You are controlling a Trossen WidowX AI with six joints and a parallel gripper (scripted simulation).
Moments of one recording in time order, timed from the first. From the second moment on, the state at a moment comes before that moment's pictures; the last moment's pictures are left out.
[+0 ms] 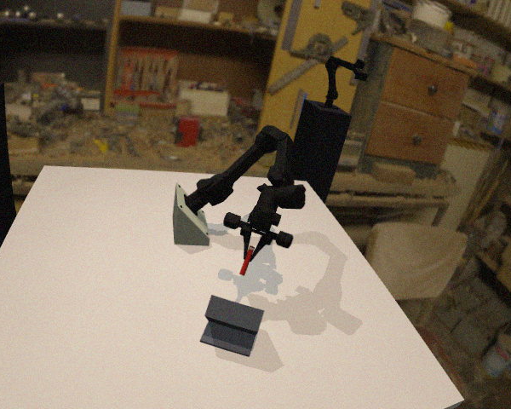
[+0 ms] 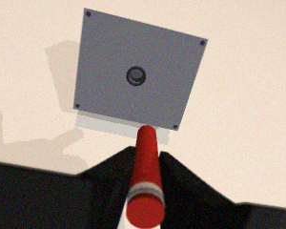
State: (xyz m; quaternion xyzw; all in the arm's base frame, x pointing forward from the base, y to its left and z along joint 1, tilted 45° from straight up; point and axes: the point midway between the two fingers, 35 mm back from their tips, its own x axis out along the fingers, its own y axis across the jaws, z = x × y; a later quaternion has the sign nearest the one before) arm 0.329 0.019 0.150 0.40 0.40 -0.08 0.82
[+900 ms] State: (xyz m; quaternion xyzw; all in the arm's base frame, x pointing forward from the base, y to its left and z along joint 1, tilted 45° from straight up) arm 0.360 0.021 0.143 0.42 0.36 -0.08 0.83
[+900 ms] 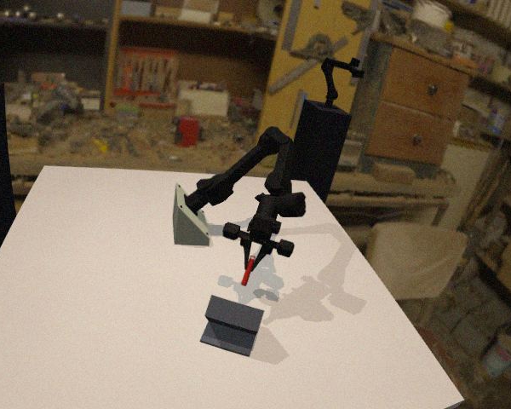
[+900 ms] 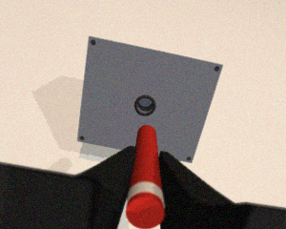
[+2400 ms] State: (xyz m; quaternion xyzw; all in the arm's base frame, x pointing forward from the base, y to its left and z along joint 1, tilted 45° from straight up) arm 0.391 0.027 0.122 0.42 0.34 -0.09 0.84
